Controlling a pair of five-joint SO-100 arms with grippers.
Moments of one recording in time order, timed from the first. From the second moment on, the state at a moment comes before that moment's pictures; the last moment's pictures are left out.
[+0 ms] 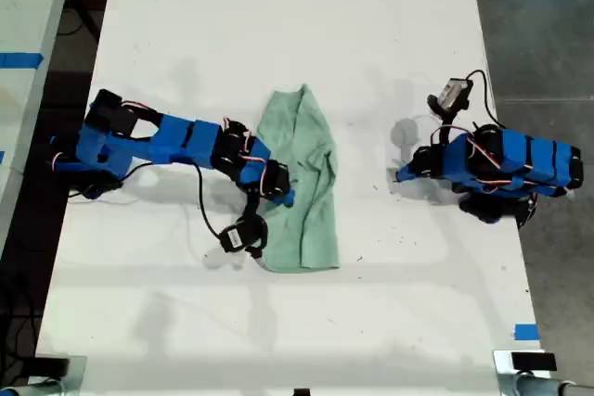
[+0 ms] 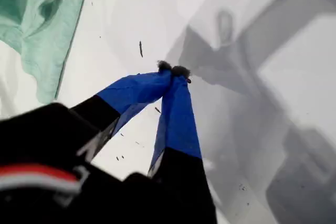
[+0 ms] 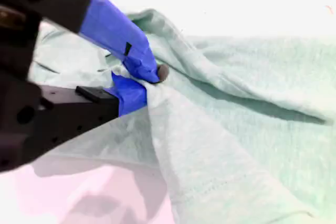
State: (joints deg) arm 0 2.6 67.9 60.2 66.6 -3.8; arm 1 12.0 200.7 174.1 81.1 -11.8
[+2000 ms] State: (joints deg) arm 0 -13.1 206.3 180.4 65.0 -4.7; arm 1 12.0 200.7 174.1 81.1 -12.4
